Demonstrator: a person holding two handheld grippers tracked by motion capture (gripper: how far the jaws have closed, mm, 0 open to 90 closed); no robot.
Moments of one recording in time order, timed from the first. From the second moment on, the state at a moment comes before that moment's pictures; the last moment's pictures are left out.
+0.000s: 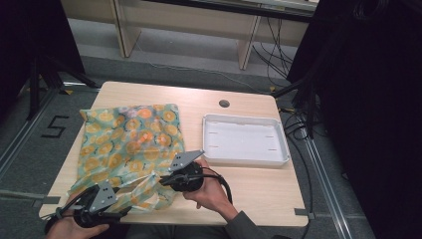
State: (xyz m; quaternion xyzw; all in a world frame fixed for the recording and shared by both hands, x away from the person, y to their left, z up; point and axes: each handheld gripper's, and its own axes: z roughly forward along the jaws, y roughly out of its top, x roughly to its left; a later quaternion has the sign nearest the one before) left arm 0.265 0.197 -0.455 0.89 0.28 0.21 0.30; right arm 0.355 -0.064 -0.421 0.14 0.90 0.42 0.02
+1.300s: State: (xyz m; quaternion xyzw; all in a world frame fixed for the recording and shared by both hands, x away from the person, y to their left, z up) left arm 0.474 0.267 -0.425 0.85 0.41 0.20 0.24; right arm 0.417 -0.029 -0.424 0.18 0.90 0.35 0.16
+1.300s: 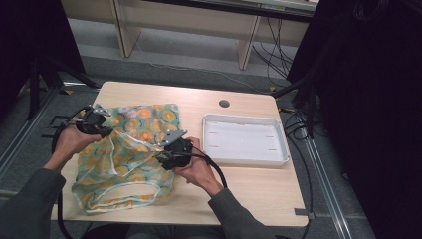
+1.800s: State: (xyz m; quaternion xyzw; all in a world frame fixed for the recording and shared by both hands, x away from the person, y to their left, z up) left arm 0.403 0.273 -0.402 0.83 0.42 0.16 0.32; right arm 0.455 -0.028 -0.455 0.21 0.90 0.33 0.18
